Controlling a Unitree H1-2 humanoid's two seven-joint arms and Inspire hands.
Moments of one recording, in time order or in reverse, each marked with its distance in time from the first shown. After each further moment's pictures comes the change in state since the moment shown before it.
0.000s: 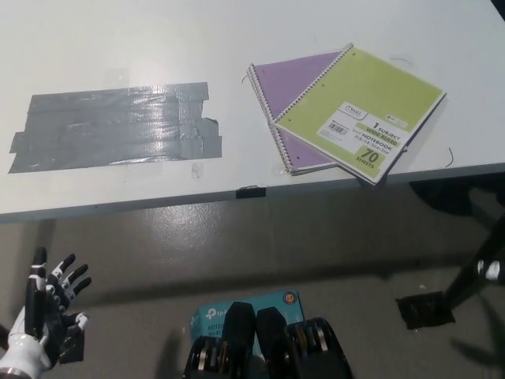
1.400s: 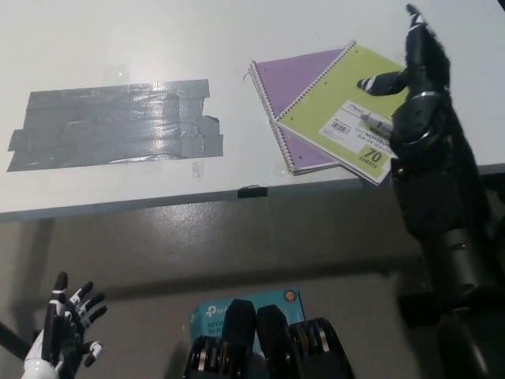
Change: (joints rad) left_arm 0.073 0.027 -0.104 -0.026 -0.024 0.002 0.058; right_arm -0.749 0.411 -0.036 0.710 -0.511 0.027 -0.158
